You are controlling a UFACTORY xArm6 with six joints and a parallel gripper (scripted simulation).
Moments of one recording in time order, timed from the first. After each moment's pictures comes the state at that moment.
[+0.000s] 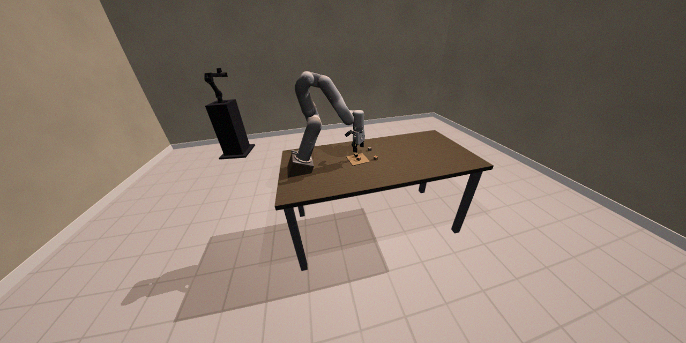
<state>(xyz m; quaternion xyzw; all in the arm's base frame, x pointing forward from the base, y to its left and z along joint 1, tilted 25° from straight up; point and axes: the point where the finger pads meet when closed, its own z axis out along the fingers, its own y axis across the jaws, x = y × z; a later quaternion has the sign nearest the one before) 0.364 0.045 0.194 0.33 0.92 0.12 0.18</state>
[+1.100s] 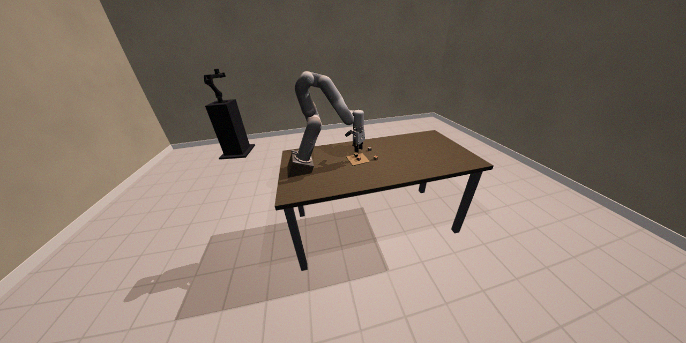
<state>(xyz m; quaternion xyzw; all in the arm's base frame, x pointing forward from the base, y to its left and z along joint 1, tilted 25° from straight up) 0.364 0.045 0.194 0.34 0.91 0.11 0.18</state>
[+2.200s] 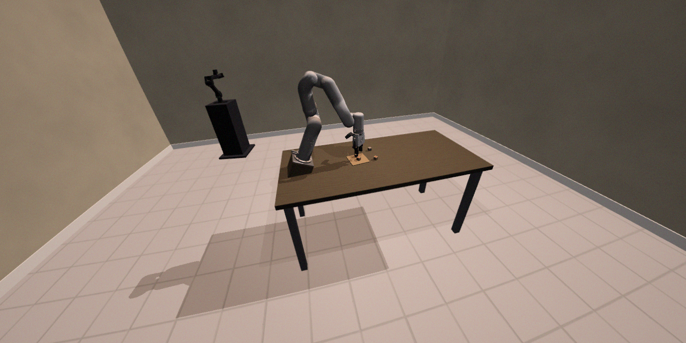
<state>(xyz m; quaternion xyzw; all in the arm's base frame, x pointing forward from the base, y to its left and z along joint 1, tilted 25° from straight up) 0.371 0.047 0.178 0.34 0.91 0.11 0.18</state>
